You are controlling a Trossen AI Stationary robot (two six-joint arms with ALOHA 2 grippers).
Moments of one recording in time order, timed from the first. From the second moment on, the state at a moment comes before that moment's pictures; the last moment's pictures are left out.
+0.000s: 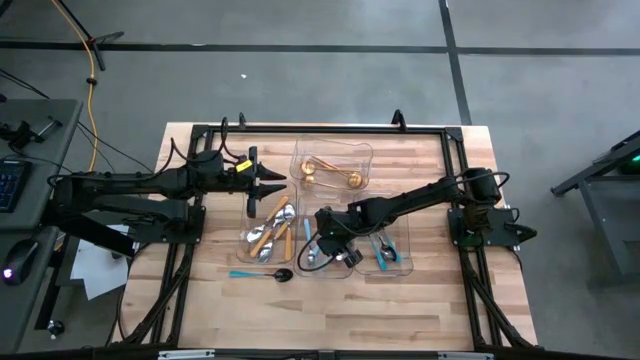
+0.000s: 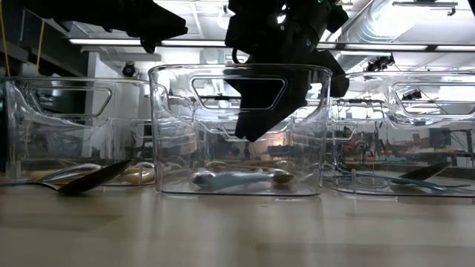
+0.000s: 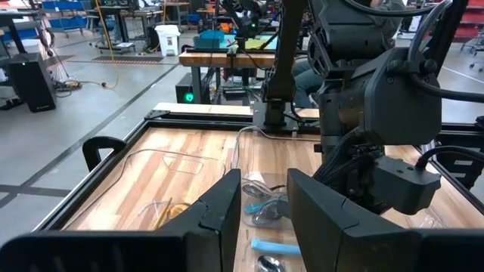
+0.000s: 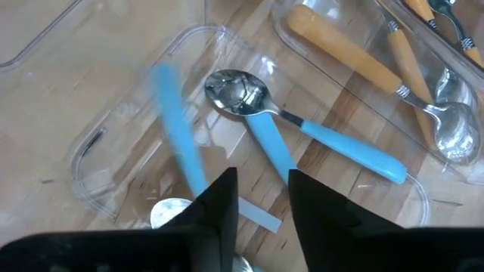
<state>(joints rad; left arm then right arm) 0.19 0.88 0.54 0.21 0.10 0.01 0.14 1.91 1.33 -0.45 -0.06 -0.50</state>
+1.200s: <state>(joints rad) 0.19 0.68 0.53 0.12 0.20 0.04 0.20 1.12 0.81 -0.59 0.42 0.13</state>
